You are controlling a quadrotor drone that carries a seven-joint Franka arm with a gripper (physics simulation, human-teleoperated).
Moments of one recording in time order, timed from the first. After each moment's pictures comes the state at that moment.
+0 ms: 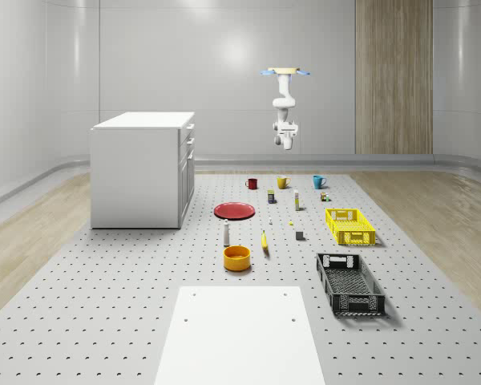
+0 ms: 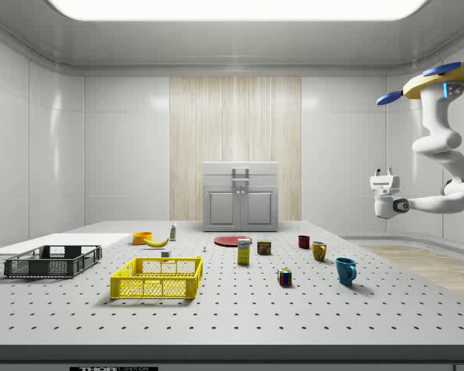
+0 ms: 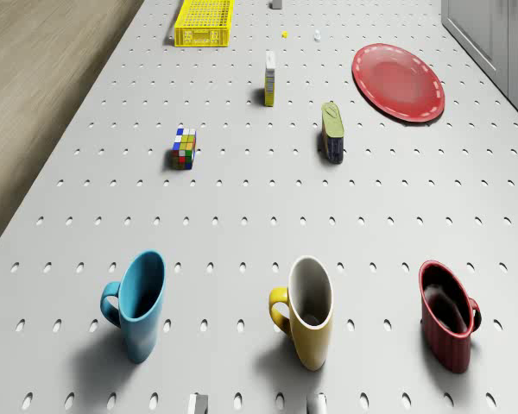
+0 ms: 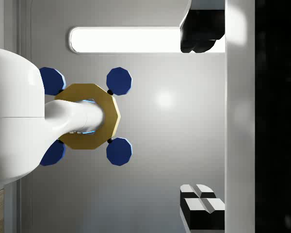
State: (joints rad) arm 0.00 -0.79 0.00 -2.34 0.00 1.55 0.79
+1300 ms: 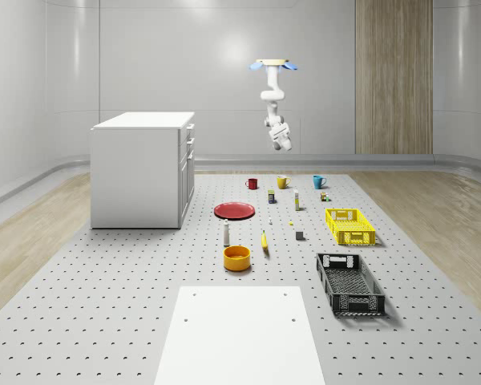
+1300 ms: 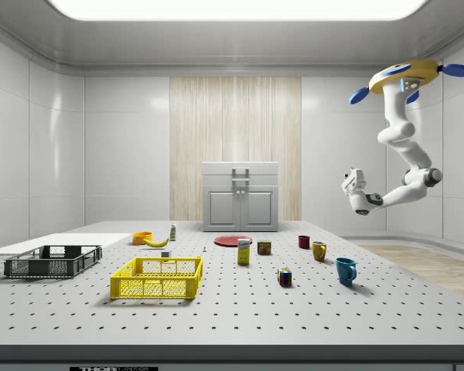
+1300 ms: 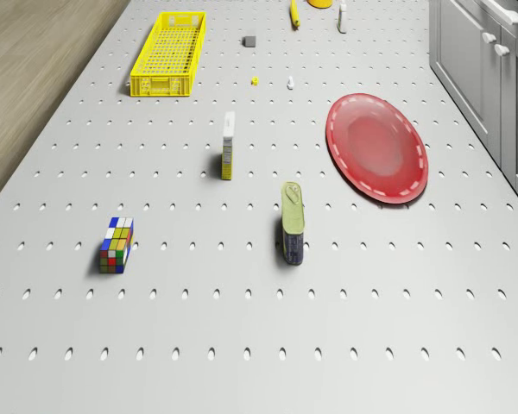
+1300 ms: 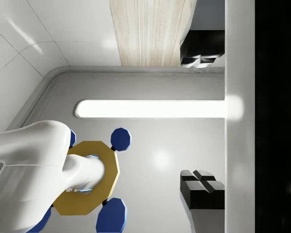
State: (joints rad) arm 0.07 -0.71 -0.32 -2.13 0.51 1.36 0.70
